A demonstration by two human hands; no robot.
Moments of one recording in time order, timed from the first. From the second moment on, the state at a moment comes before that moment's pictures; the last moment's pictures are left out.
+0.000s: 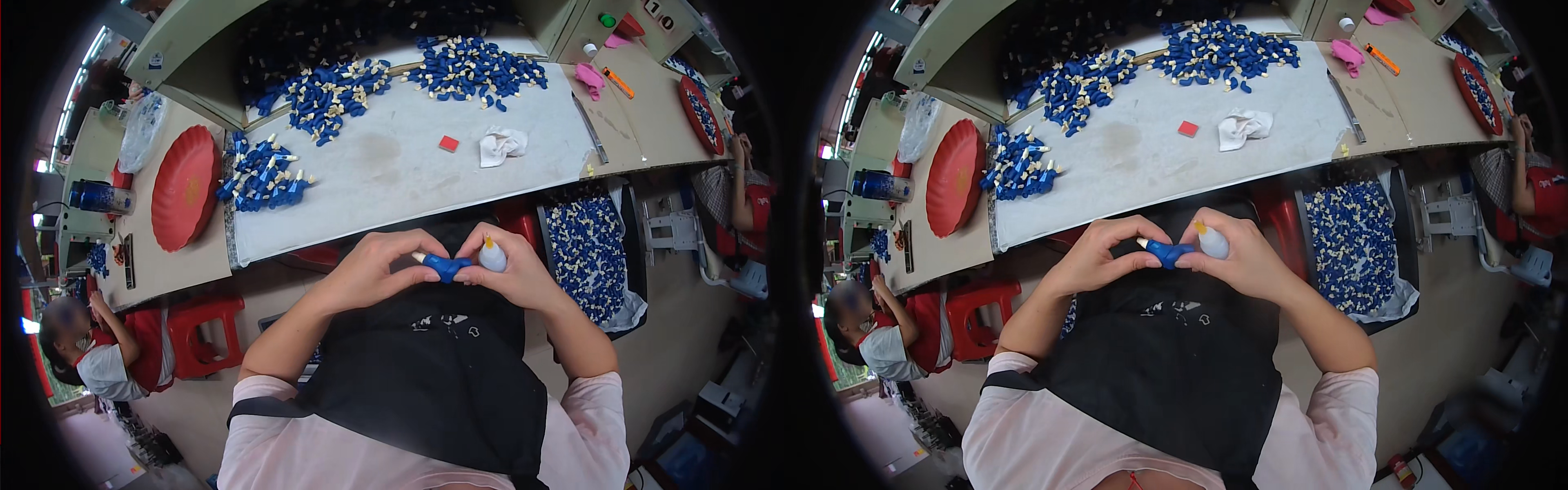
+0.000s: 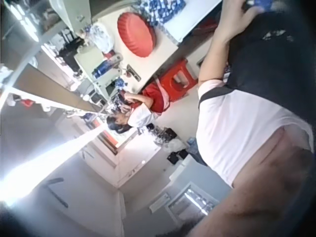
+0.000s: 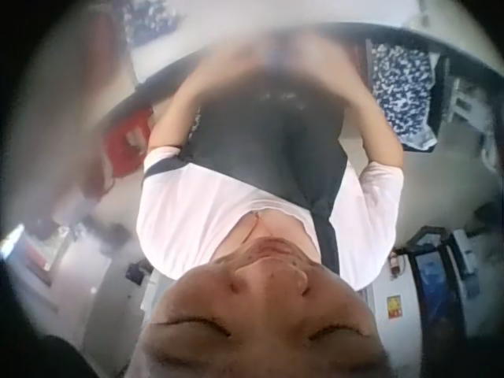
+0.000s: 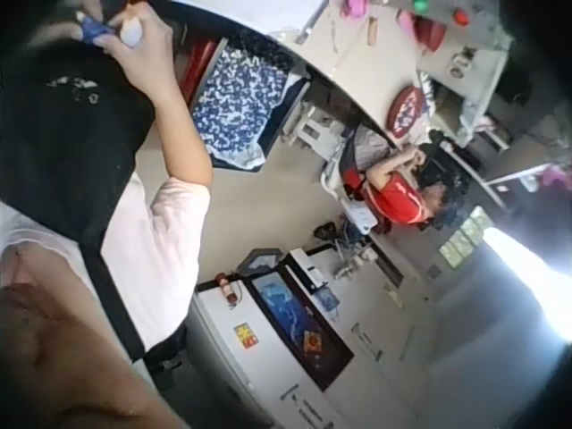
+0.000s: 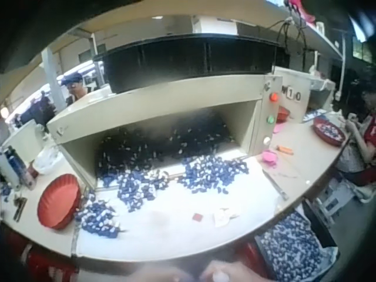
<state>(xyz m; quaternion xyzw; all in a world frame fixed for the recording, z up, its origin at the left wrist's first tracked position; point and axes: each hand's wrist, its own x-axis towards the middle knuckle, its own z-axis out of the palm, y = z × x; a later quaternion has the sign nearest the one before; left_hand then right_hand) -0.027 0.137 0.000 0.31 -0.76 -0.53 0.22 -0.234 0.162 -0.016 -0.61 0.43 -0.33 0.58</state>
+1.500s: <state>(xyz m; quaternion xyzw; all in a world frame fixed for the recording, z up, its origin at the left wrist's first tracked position) 0.013 0.104 -0.030 0.19 -0.81 -0.53 0.15 -0.205 0.123 -0.005 -0.64 0.41 -0.17 0.62</state>
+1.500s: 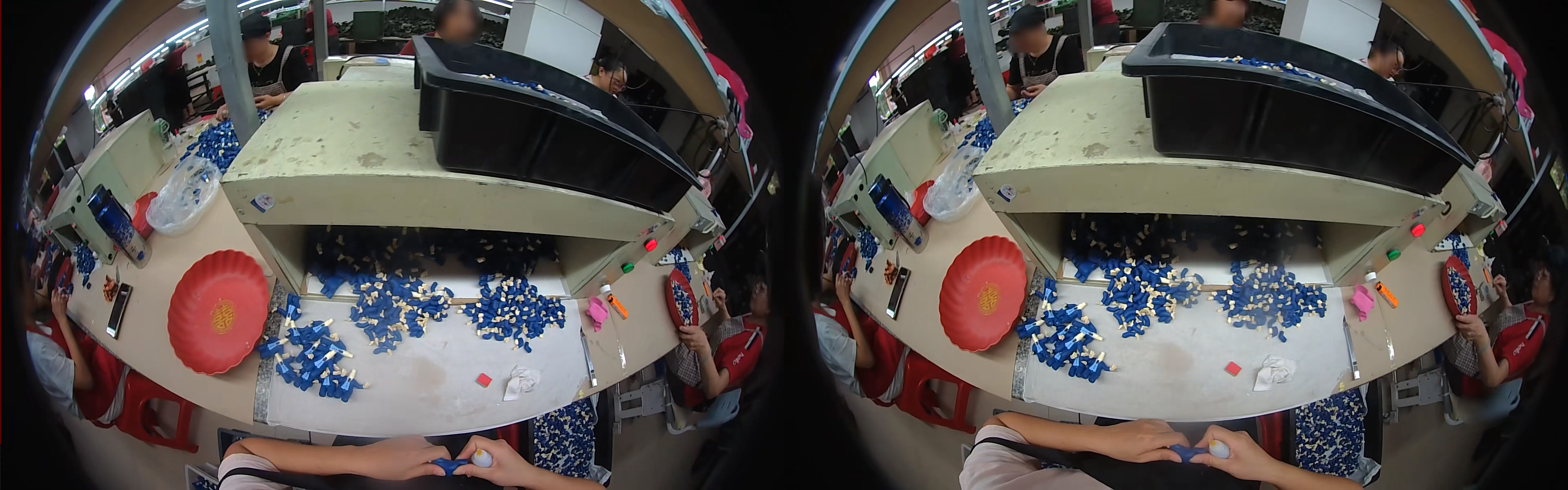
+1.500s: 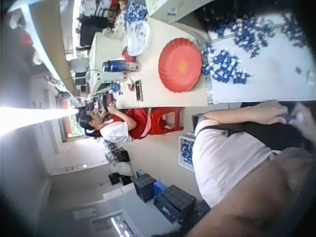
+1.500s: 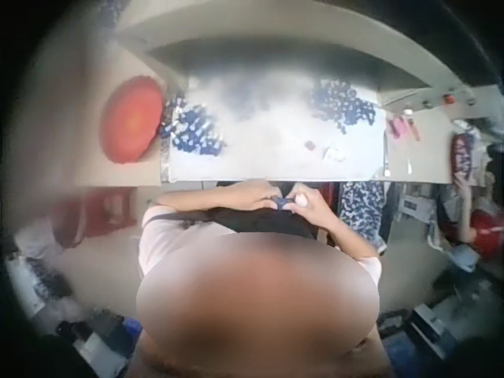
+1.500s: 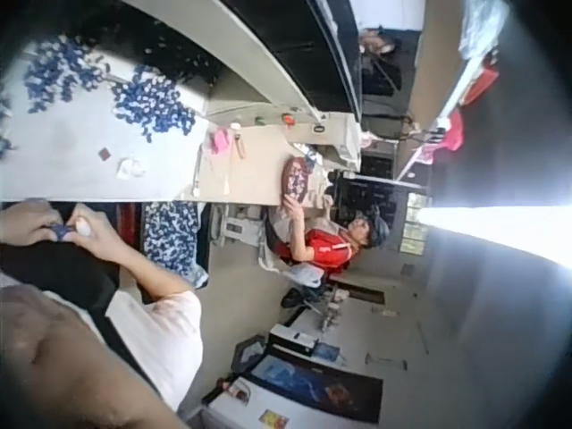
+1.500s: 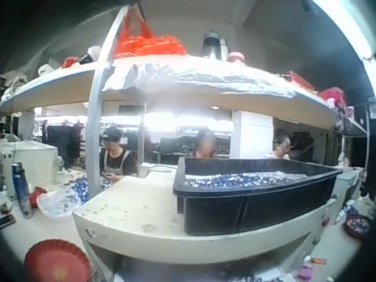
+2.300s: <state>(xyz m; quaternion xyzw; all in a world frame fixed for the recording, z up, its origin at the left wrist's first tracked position) -0.003 0.077 -0.004 0.21 -0.78 -0.51 0.30 -0.211 0.099 0.040 -0.71 0.42 -0.25 0.50</state>
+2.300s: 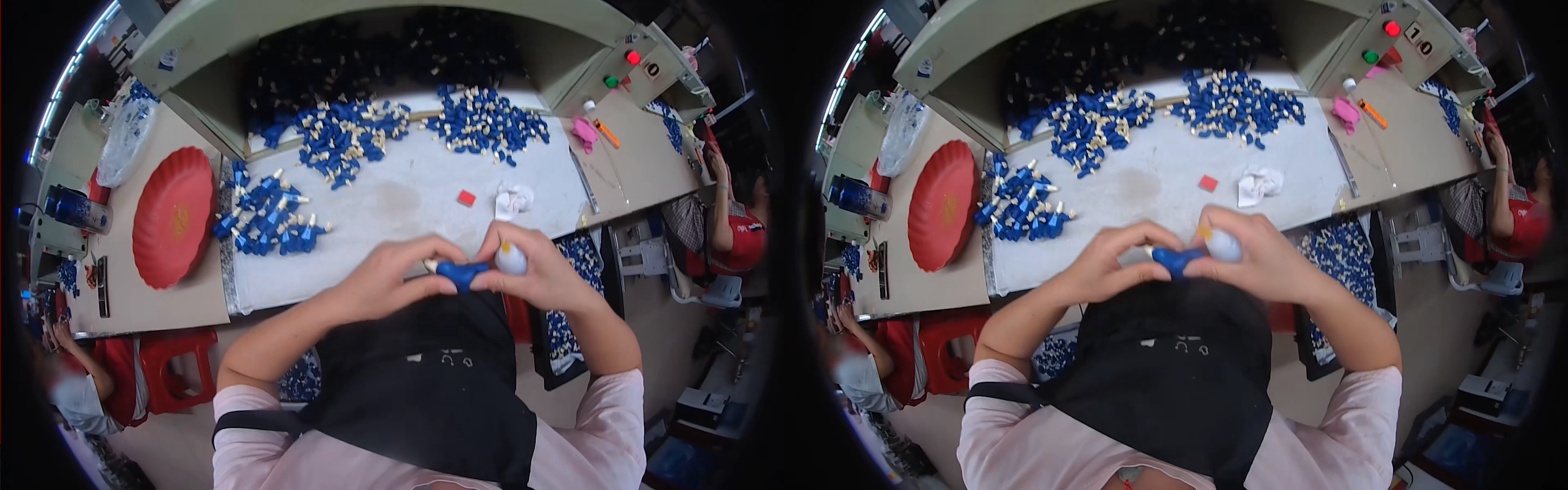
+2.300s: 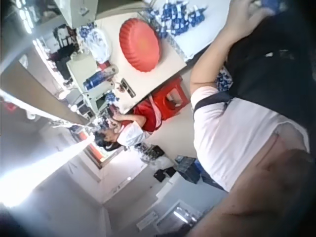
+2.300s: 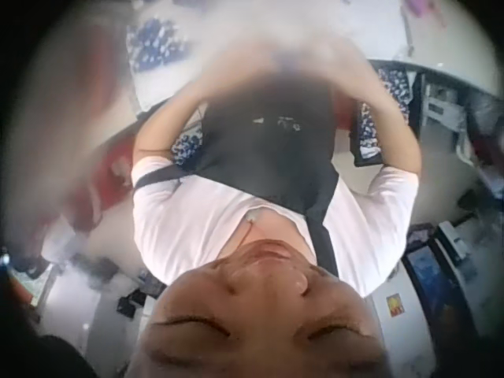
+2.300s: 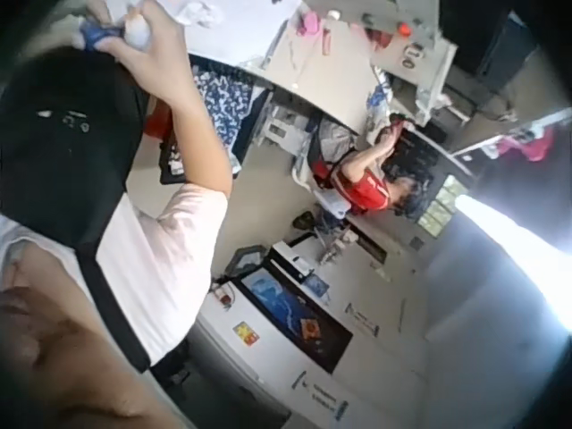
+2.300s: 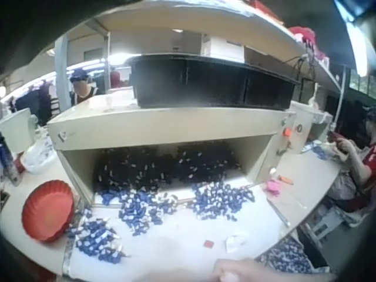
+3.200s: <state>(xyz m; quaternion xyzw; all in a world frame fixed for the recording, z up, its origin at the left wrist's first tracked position) -0.012 0.080 -0.013 0.20 -0.88 -0.25 0.34 -0.211 0.110 -0.012 -0.32 0.37 -0.31 0.82</state>
